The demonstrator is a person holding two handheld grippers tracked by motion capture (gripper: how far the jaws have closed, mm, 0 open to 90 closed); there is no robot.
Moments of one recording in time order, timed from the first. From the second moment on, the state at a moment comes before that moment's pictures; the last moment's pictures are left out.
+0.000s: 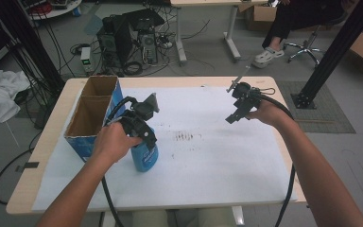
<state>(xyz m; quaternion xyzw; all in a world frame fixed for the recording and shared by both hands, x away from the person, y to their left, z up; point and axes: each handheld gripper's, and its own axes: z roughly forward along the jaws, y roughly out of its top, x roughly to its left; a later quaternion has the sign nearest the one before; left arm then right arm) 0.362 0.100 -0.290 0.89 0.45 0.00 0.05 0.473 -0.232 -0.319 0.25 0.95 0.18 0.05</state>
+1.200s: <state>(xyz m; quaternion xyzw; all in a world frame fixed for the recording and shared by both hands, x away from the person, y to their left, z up) 0.362 0.098 -0.292 0.89 0.46 0.01 0.05 0.473 -0.228 -0.323 0.25 0.95 0.18 0.05</state>
